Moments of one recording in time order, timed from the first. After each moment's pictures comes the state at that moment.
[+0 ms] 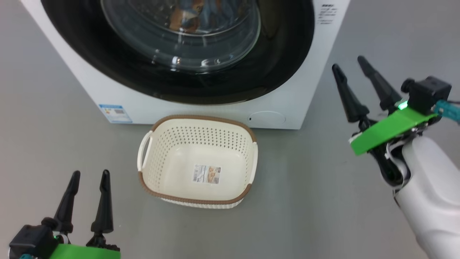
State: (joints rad) left arm -0.05 0.13 -0.05 0.04 -0.35 -0.13 -0.25; right arm -0.68 -0.34 0.35 0.46 0.60 0.13 -0.26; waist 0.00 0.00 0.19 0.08
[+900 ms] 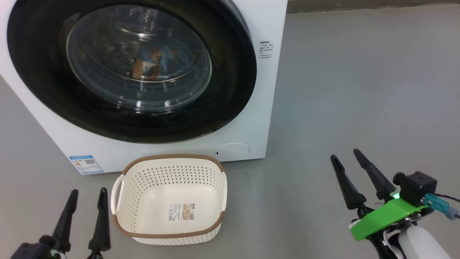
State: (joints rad) left arm 0.04 0.13 -0.03 0.03 -0.36 -0.13 -0.25; right arm -0.22 -0.28 0.23 0.27 0.52 0.13 -0.26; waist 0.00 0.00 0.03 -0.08
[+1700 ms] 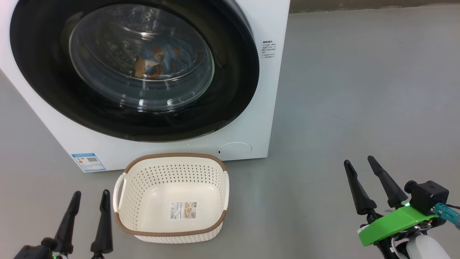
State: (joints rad) left arm 0.06 0.13 -0.04 0.01 -0.37 -0.13 -0.25; right arm -0.16 -0.24 0.13 0.26 0.46 0.13 -0.26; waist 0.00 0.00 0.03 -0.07
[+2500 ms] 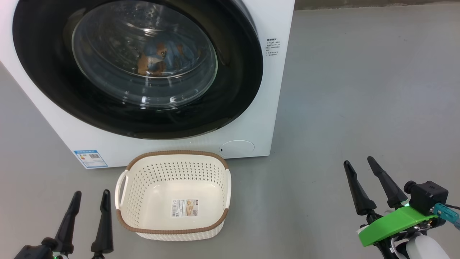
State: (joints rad) left arm 0.06 0.13 -0.04 0.01 -0.37 -0.13 -0.25; right arm -0.16 -0.24 0.13 0.26 0.46 0.13 -0.26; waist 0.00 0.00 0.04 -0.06
